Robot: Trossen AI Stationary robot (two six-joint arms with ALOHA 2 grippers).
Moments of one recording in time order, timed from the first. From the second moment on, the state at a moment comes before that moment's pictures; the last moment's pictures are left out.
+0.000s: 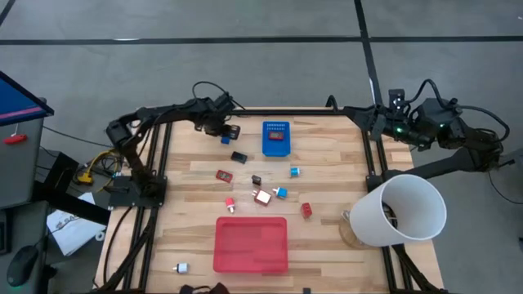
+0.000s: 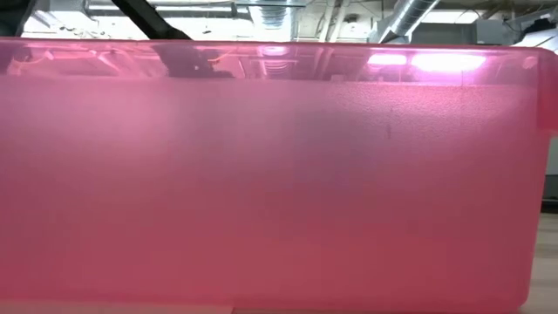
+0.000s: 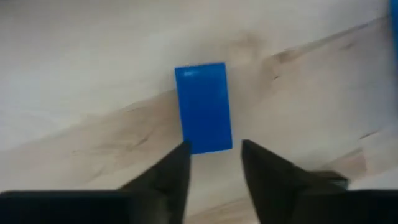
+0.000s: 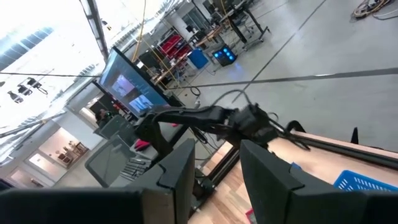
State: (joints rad) left arm 0.67 1.76 1.16 -0.70 -0.05 -0.56; right arm 0.07 0.83 1.30 -0.53 0.51 0.72
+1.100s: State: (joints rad) left arm 0.67 1.91 1.25 -0.73 -0.13 -0.45; right arm 0.09 0.82 1.30 -0.53 0.50 0.75
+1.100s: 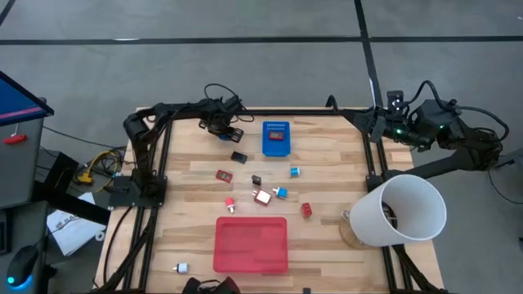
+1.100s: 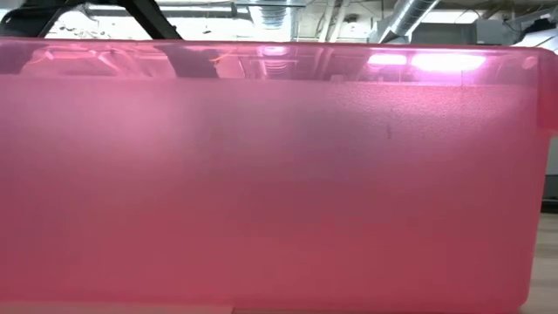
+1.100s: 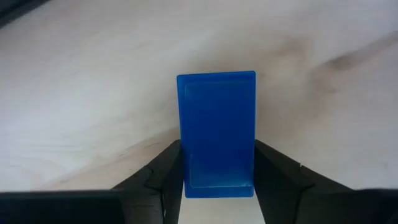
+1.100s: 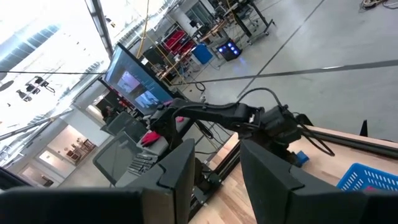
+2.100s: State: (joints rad) left arm 0.37 2.16 1.90 -0.87 -0.11 0.43; right arm 0.11 0.83 1.30 -0.54 0.53 0.73
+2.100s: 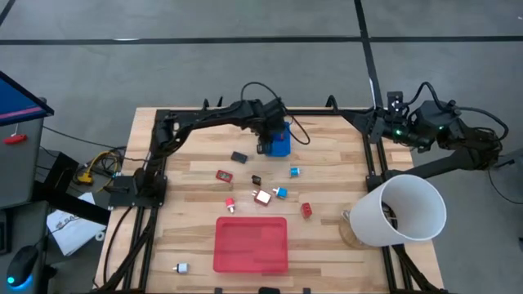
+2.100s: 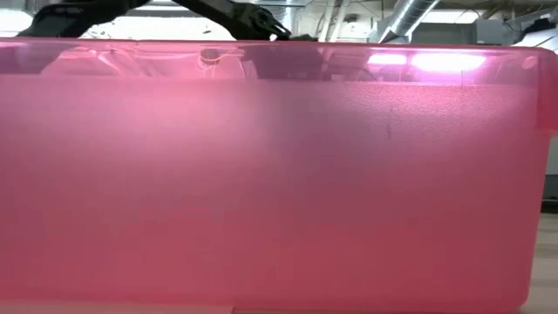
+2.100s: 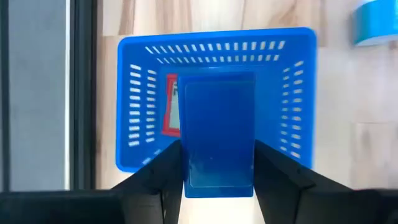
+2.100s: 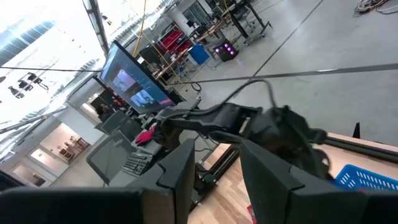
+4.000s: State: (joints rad) left arm 0.41 1.66 1.13 -0.54 0.10 0.75; right arm 0.12 0.85 1.30 -0.54 0.53 0.73
